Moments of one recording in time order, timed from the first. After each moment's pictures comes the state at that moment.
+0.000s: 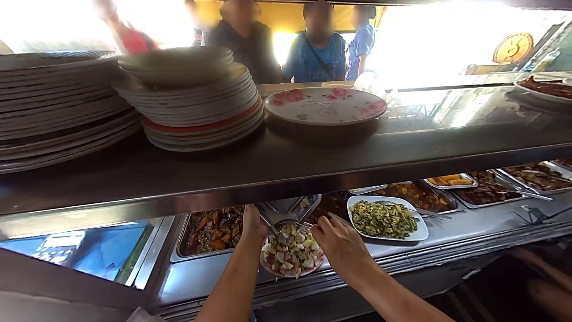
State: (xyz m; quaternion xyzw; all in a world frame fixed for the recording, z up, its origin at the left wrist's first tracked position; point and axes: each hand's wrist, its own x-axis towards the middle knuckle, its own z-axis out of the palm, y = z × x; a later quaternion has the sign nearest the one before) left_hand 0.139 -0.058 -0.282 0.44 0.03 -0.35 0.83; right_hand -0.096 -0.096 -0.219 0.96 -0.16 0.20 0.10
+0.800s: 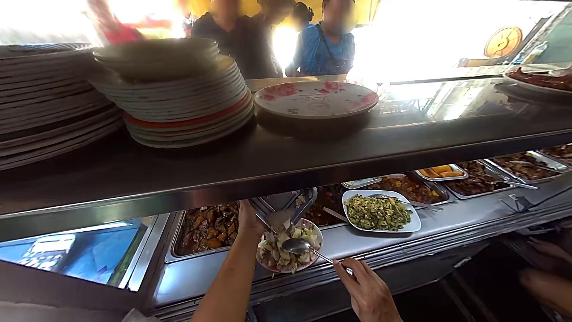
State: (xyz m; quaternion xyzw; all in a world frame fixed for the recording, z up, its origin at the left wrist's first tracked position) left_hand 0.137 -0.056 -0.286 0.45 -0.02 -0.35 0.82; right_hand -0.190 -0.063 -0.310 0.91 -0.22 0.34 0.02
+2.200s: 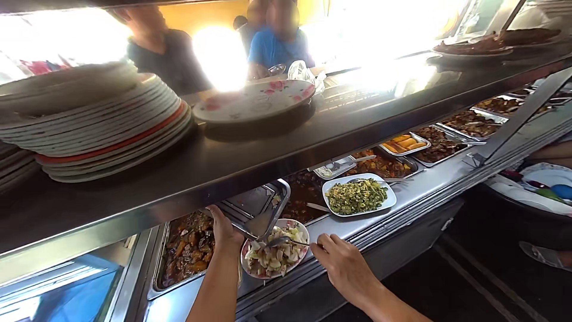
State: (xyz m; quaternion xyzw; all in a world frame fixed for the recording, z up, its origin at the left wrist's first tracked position) left_hand 0.143 -0.057 -0.280 0.46 -0.06 -0.32 0.82; right_hand -0.162 -0.075 -0.282 0.92 -0.23 0.31 0.04
